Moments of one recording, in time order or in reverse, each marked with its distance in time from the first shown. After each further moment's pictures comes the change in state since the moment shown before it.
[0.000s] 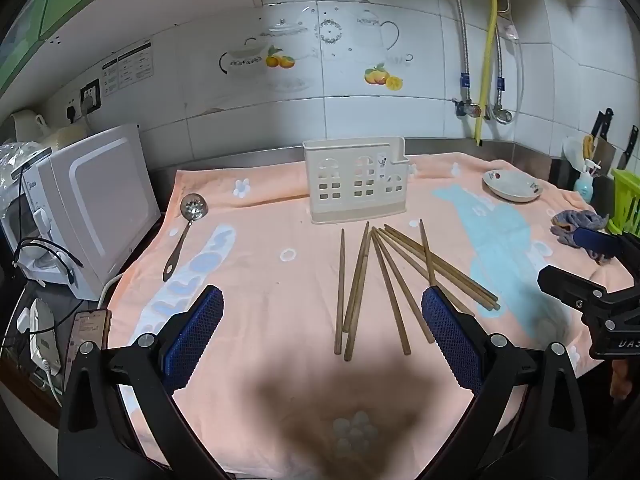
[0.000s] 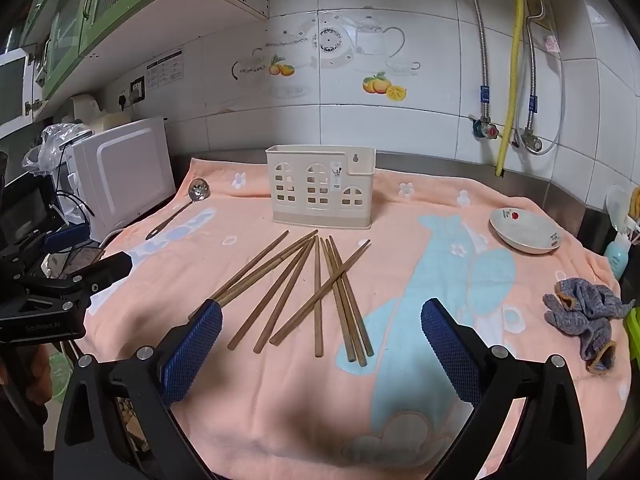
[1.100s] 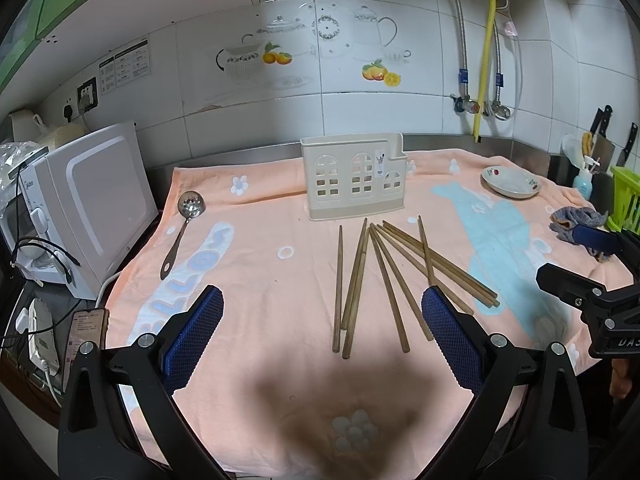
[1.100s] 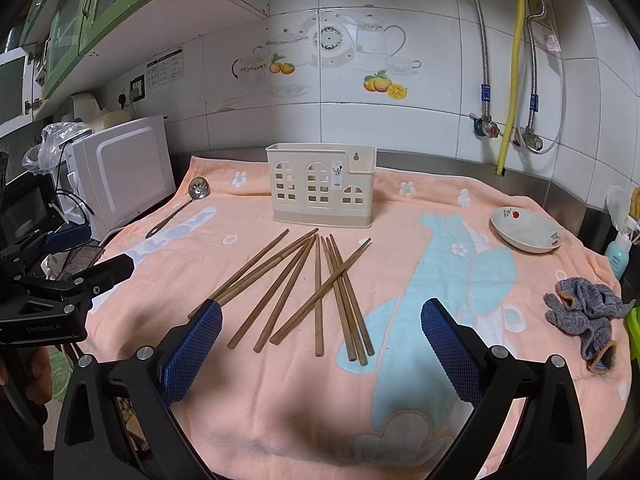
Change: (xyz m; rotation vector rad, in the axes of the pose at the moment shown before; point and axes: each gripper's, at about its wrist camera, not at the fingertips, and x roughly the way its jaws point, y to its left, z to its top) left arm 0.003 -0.006 -0.003 0.003 0.009 -0.002; right arm 0.000 -0.001 0.000 -0.001 0.003 -0.001
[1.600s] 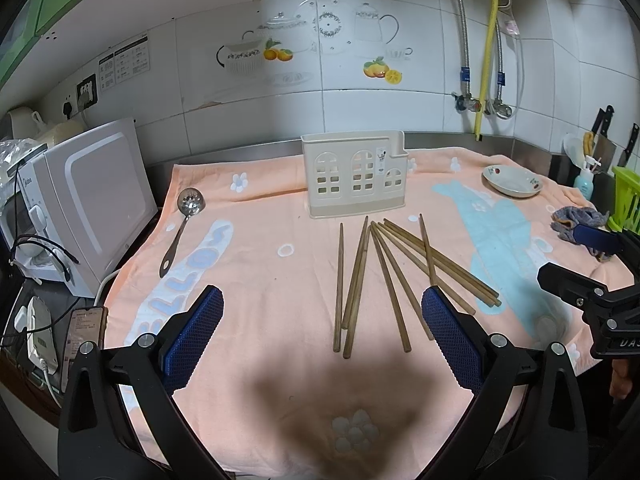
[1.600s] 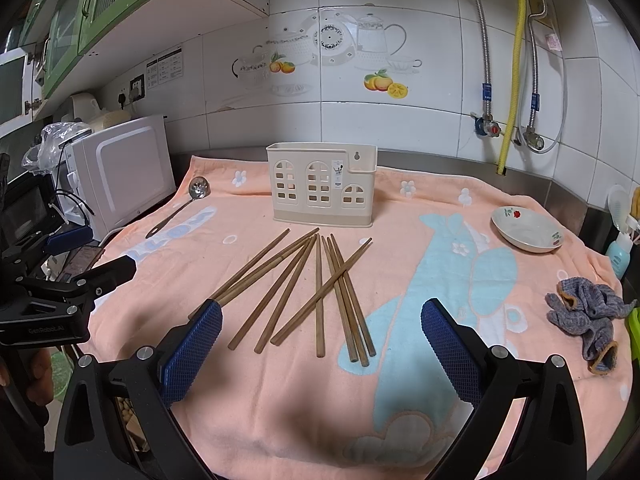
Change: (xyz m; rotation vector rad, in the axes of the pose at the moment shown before) left arm 0.004 0.000 -0.002 -0.003 0.004 0.000; right arm 0.001 0.002 0.000 0.001 0.005 0.001
